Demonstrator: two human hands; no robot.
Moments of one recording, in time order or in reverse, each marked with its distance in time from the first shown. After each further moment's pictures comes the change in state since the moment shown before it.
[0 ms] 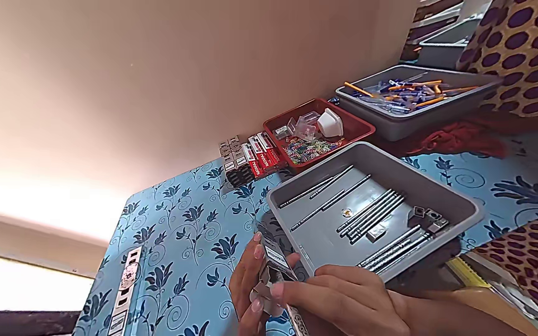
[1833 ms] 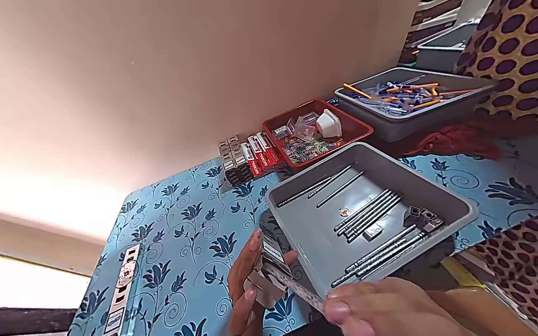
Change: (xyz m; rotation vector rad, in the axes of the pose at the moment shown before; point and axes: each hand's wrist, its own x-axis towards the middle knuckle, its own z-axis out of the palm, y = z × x) left_hand 0.017 0.011 0.007 -0.705 0.058 -0.231; right_hand -0.005 -0.022 -0.026 0.541 0.129 0.123
